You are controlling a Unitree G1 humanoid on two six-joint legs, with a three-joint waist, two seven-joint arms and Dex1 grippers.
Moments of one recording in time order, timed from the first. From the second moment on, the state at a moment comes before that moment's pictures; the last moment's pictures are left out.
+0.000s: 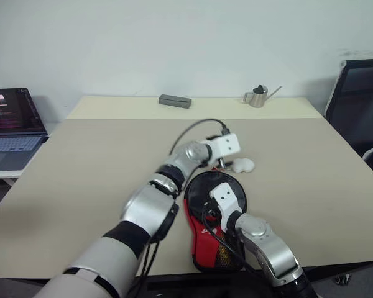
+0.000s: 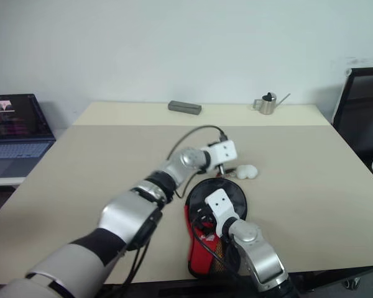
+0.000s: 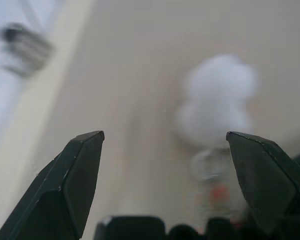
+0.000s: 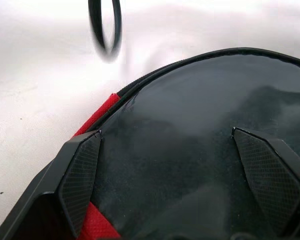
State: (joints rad) left arm -1.27 0.07 -0.27 1.37 0.45 -0.31 -0.52; right arm -0.13 -0.11 0.38 -0.21 0.00 0.62 0.35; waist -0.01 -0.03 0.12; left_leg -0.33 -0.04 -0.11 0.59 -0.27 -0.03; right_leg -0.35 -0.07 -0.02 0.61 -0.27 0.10
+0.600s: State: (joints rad) left arm -1.03 0.40 -0.03 1.18 0.09 -0.31 -1.05; right arm -0.19 -0.17 0.32 -0.17 0.07 0.62 0.47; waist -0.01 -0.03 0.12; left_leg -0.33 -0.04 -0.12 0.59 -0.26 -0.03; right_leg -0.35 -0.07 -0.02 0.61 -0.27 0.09
